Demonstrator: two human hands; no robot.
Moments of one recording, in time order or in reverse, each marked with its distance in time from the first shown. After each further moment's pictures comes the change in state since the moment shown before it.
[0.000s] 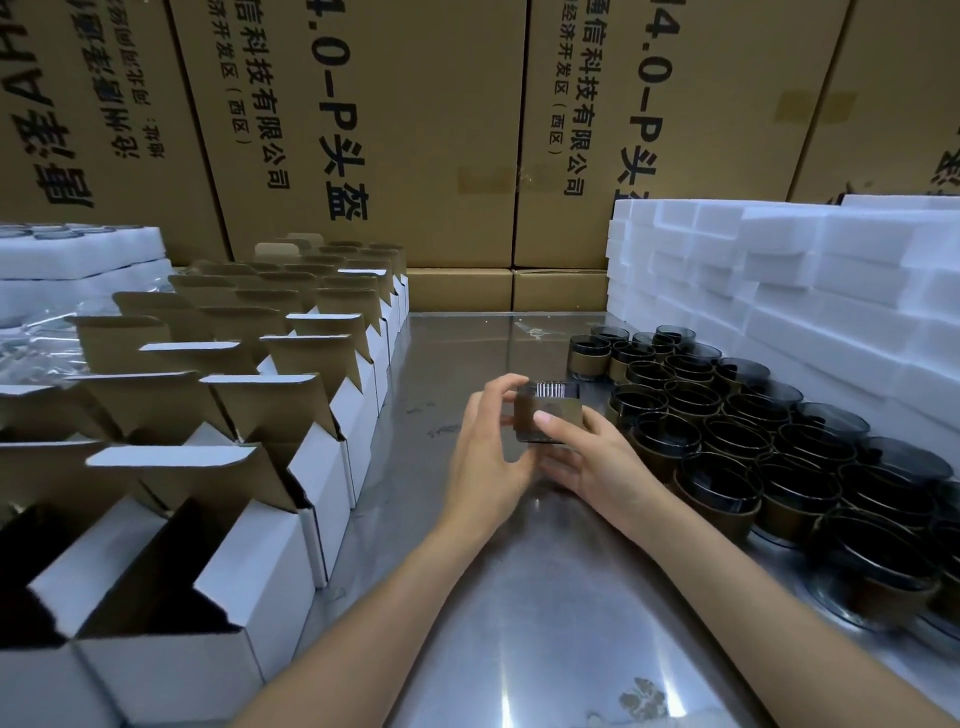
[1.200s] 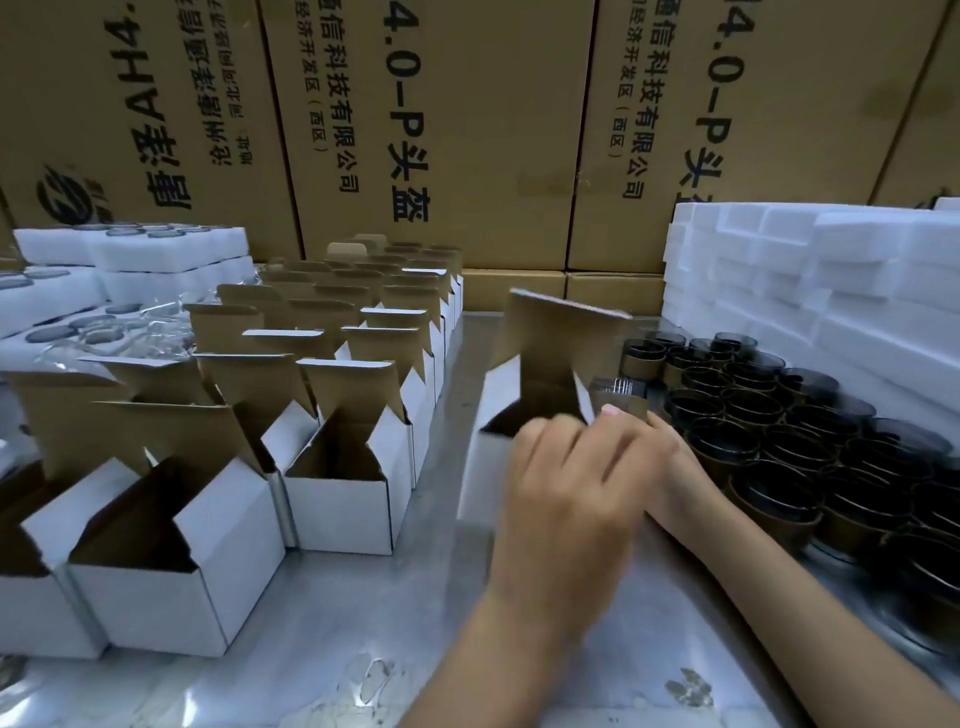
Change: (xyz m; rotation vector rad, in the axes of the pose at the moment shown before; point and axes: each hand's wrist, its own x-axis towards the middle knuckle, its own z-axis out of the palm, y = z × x) left_hand -0.059 0.100 -0.030 0.698 0.387 0.604; right_hand 0.001 0.000 -0.003 0.095 0.021 0.011
